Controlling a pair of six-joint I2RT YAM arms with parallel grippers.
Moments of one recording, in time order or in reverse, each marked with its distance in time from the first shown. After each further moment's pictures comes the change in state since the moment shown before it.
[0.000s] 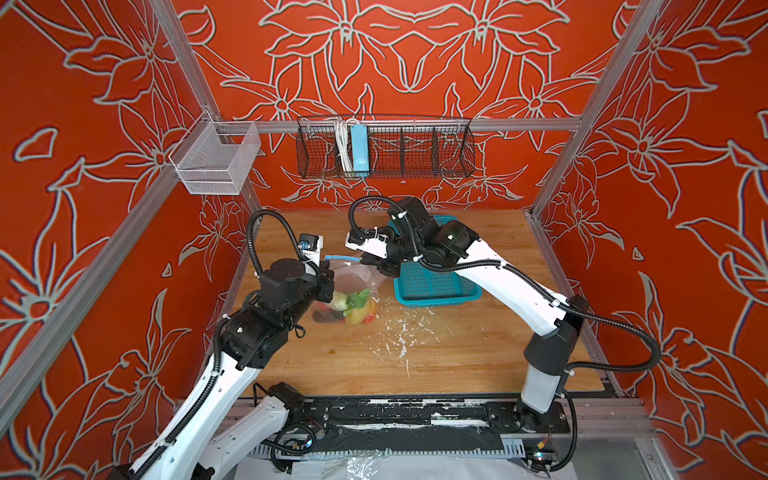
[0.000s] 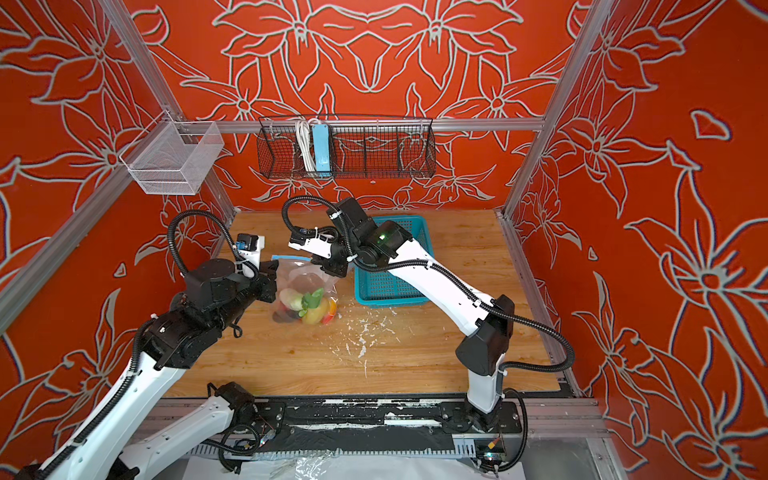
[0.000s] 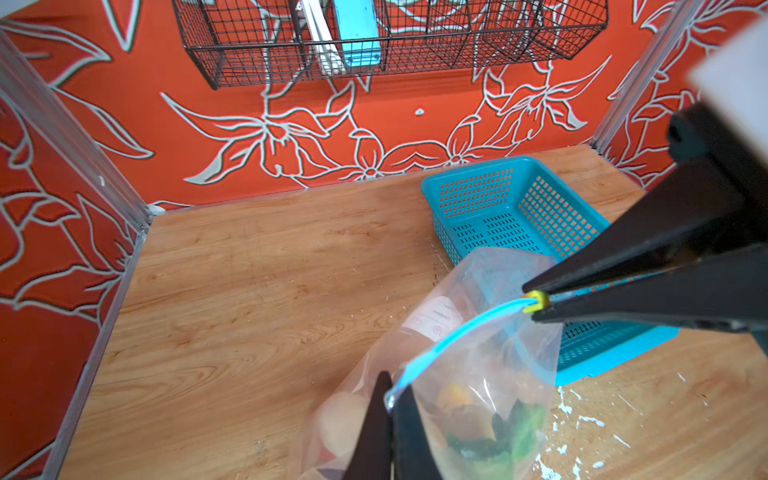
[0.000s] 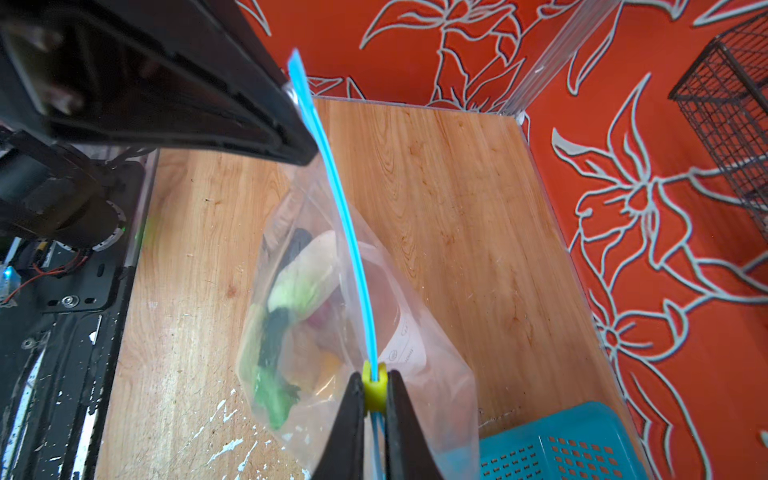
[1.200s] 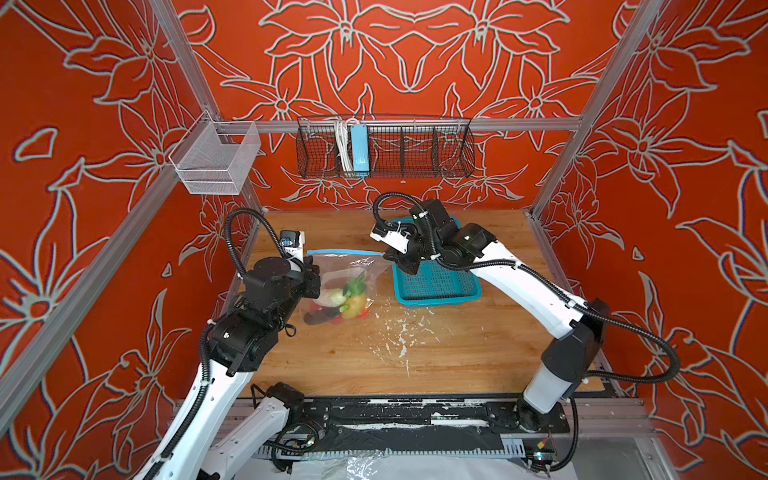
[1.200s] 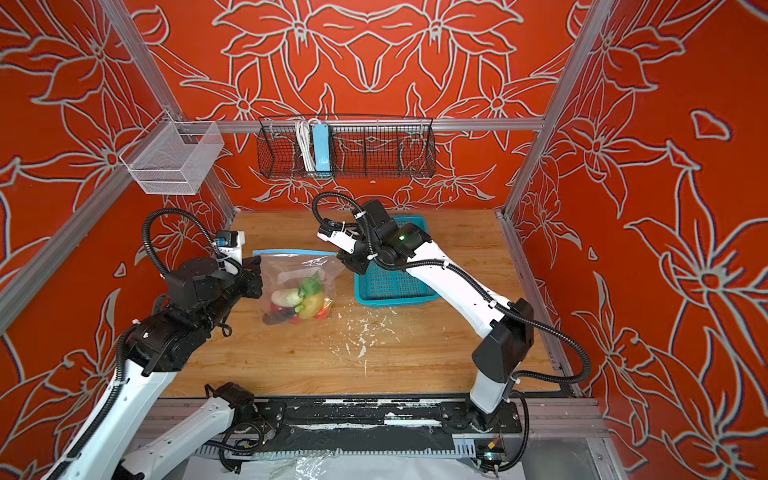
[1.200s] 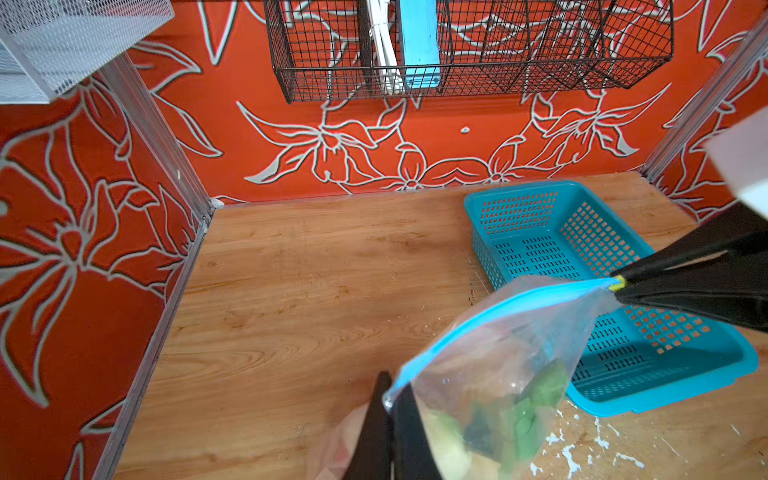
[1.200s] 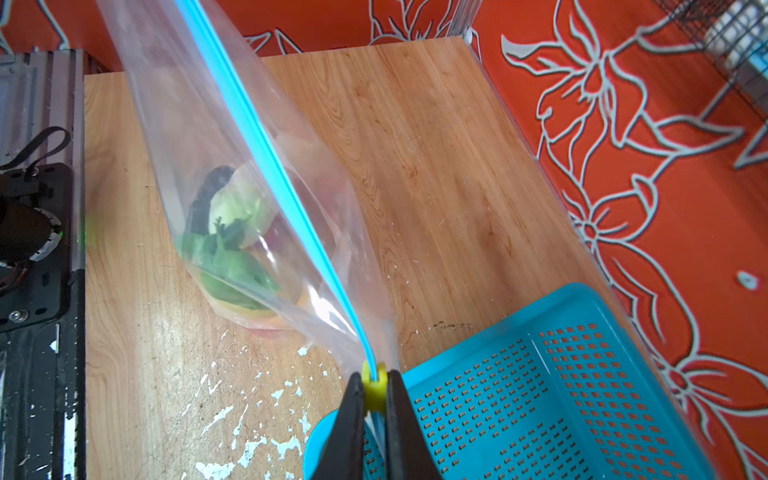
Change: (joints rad) left arm 0.091 -0.024 0.053 -0.056 -0.032 0.000; right arm -0.118 -0.117 -0.232 0.081 0.045 0.121
